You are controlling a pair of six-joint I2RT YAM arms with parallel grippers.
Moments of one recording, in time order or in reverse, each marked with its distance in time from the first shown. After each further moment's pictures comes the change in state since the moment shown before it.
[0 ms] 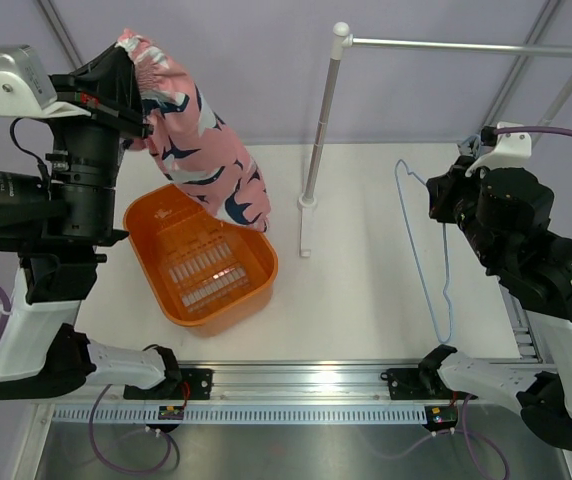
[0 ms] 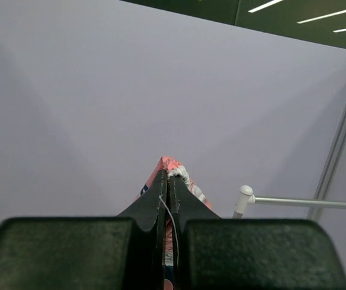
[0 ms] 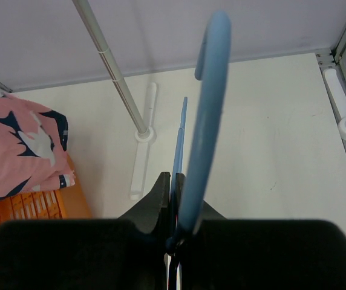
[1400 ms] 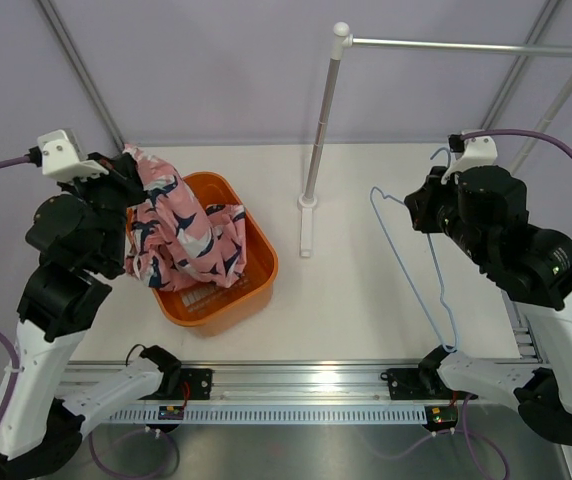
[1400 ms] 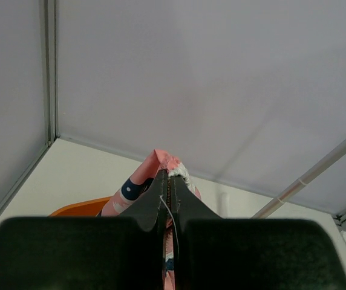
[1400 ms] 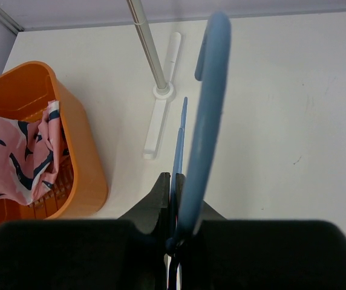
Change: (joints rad) left arm 0.558 -0.376 -0.587 -0.451 0.101 -0.700; right arm 0.000 0.020 -0.027 -0.078 -0.167 0.029
